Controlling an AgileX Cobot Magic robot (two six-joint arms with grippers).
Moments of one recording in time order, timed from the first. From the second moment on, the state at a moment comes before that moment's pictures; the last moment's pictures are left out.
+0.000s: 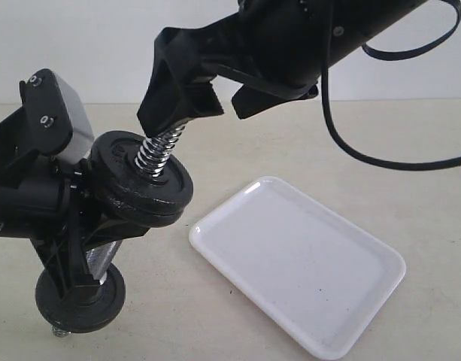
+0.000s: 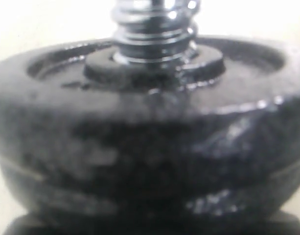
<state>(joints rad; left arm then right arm) -0.47 1.18 -0.64 -0.99 0.43 1.45 0.64 1.45 -1.33 0.56 0.90 -0.33</state>
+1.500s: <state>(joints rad) -0.48 1.27 -0.63 -1.06 0.24 1.41 0.64 1.42 -1.33 0.39 1.14 -0.31</state>
